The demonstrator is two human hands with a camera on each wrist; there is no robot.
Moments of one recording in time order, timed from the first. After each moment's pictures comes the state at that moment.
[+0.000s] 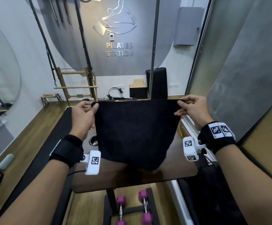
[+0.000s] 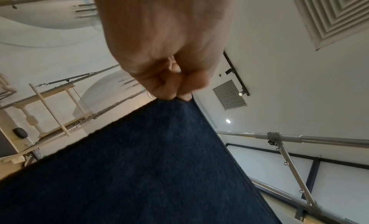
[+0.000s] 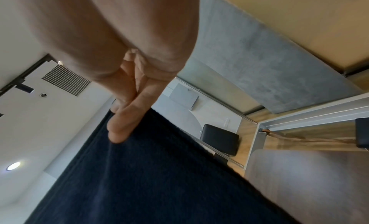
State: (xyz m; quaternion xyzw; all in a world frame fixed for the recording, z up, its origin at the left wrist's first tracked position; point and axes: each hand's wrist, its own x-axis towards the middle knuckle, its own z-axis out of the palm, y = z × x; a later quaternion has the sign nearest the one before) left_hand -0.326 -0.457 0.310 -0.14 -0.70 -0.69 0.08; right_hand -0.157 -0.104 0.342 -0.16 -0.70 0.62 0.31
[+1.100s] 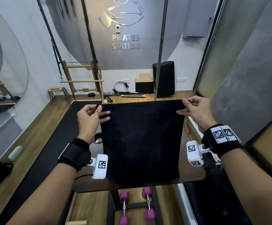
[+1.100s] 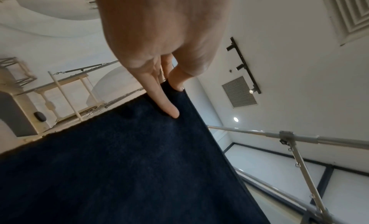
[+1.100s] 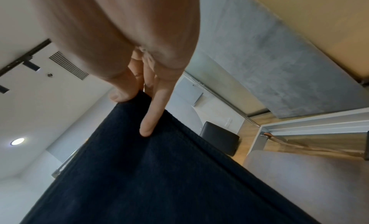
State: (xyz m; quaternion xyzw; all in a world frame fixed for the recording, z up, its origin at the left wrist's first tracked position) left_hand -0.330 -0.436 0.285 -0.07 -0.62 -0.78 0.04; right_hand -0.188 -0.093 0.315 -0.18 -0.71 0.60 0.30
